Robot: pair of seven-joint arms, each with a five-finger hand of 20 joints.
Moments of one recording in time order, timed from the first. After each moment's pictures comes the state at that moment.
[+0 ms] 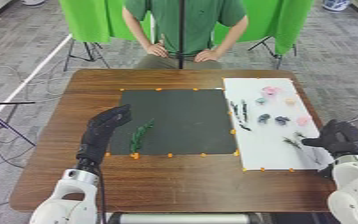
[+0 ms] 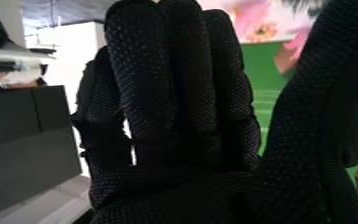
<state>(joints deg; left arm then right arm) 117.1 -78.7 -91.5 -119.5 72.3 -2.1 2.0 -115.4 -55.9 99.1 -112.9 -141.8 -4.1 29.7</state>
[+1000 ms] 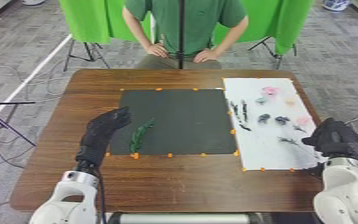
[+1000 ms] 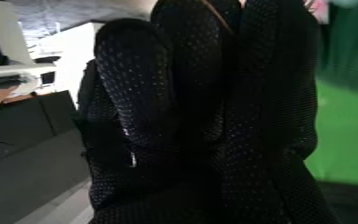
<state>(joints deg) 118.0 -79.0 -91.9 -120.1 70.8 -1.3 0.6 -115.8 -59.3 96.0 -117.3 -139.9 4.4 33.3</state>
